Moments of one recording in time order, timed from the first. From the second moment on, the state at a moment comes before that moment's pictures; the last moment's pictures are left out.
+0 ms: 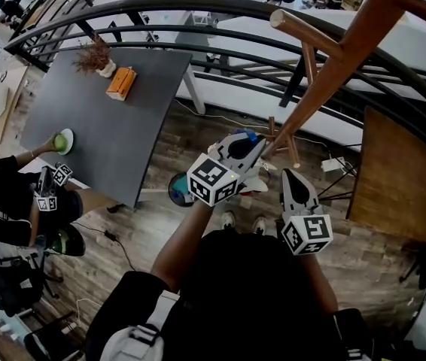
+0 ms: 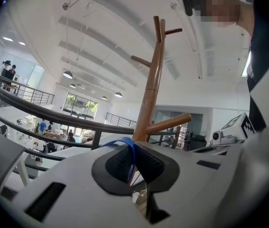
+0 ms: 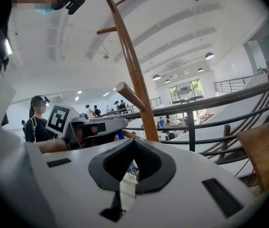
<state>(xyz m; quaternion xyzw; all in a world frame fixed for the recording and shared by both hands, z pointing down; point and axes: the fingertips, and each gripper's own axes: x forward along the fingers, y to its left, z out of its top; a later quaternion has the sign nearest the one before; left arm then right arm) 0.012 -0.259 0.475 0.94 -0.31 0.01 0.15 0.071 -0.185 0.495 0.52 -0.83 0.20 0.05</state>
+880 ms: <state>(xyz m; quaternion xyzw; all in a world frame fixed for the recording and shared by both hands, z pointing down) 0.034 -0.261 0.488 0.95 -0.28 0.02 0.17 0.079 -0.185 0.498 0.52 -0.83 0.20 0.05</state>
